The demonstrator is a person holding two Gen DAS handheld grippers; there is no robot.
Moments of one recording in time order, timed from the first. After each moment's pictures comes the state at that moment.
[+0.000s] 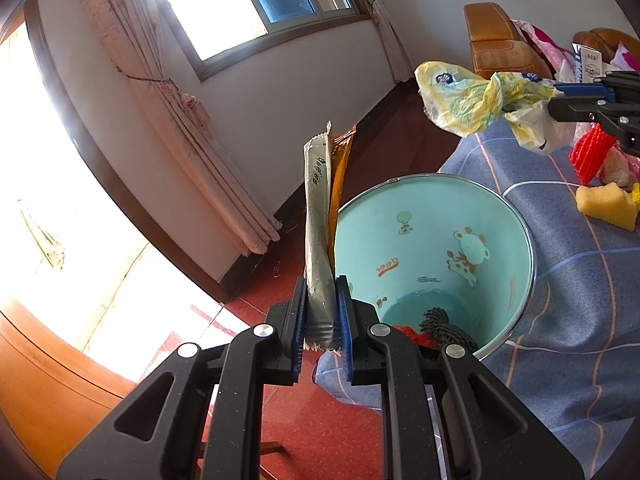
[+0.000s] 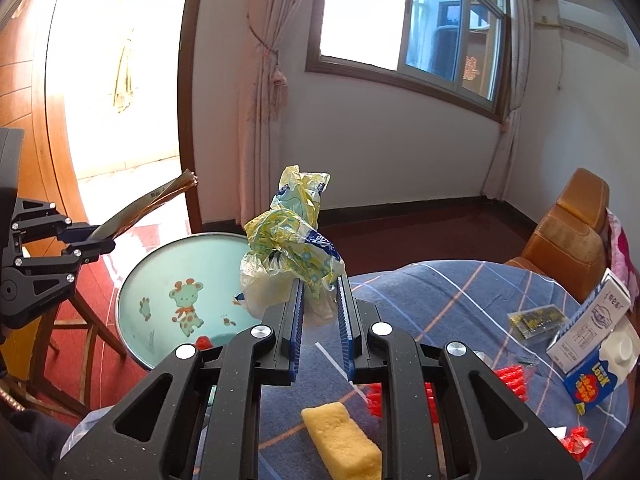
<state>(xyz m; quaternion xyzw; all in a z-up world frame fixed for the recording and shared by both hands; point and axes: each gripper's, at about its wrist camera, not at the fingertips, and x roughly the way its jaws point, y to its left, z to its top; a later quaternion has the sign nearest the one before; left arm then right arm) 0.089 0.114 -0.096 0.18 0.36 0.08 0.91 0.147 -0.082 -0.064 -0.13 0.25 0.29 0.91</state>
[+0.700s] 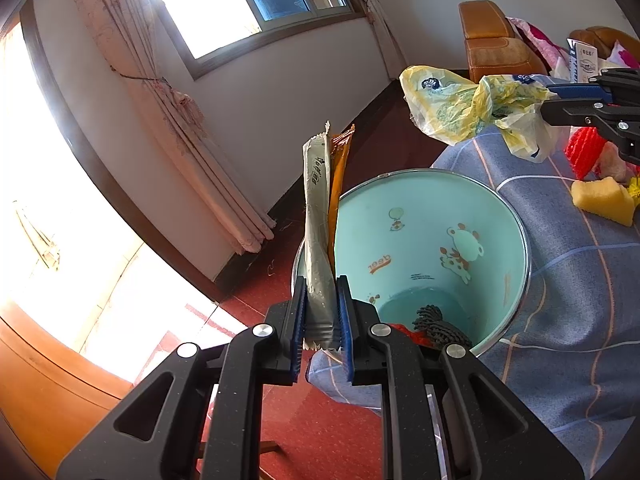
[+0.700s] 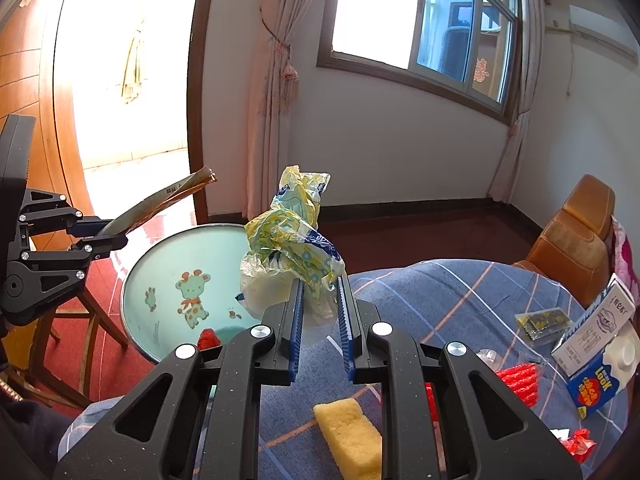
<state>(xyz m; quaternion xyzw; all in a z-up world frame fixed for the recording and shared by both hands) 0.091 0.117 -0.099 0.18 0.36 0.07 0.91 0.142 -0.073 -0.067 -0.15 0.25 0.30 0.91</state>
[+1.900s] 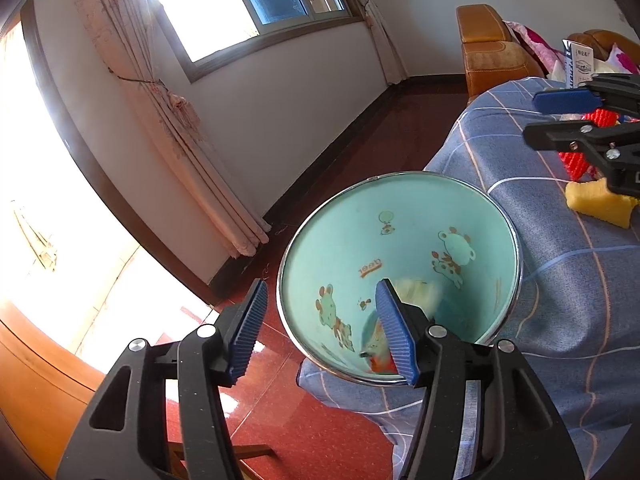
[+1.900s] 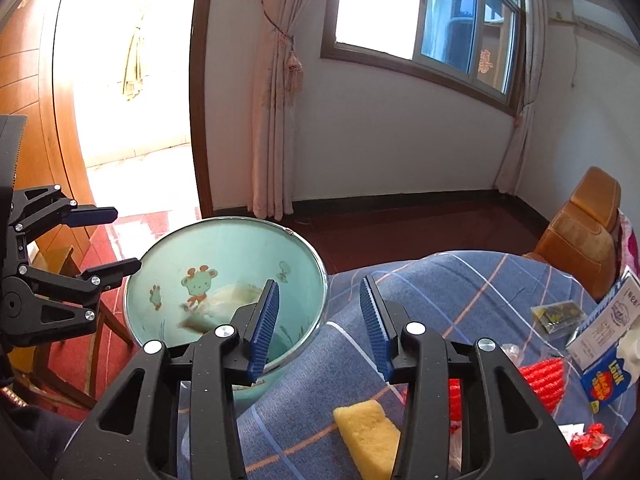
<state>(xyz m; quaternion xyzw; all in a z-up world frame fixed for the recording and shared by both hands) 0.092 0.109 -0.108 0.17 0.35 0.07 0.92 0.144 -0.065 -0.075 -0.14 0.26 0.30 0.91</state>
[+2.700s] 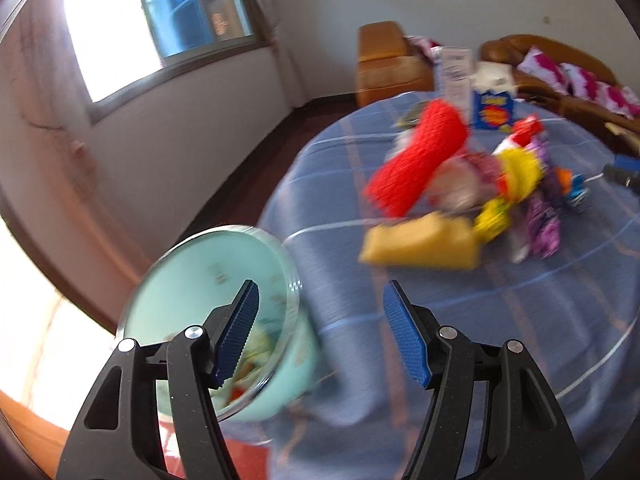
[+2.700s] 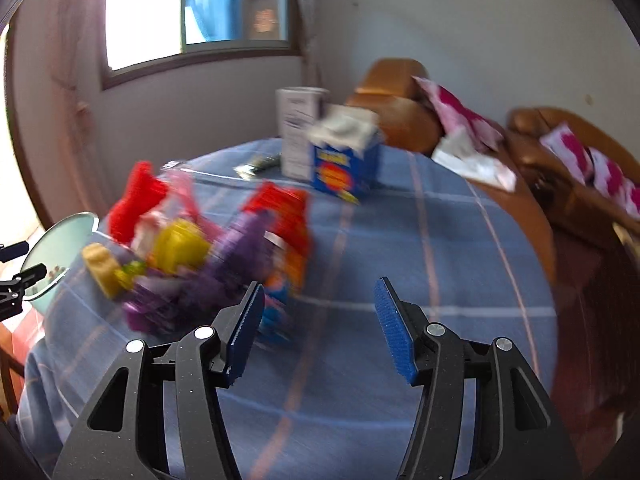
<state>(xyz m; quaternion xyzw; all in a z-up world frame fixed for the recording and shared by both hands) 0.089 -0.031 -0.111 0.16 0.34 -0.11 0.92 0.037 -0.349 -0.115 0.03 0.32 -0.03 0.95</state>
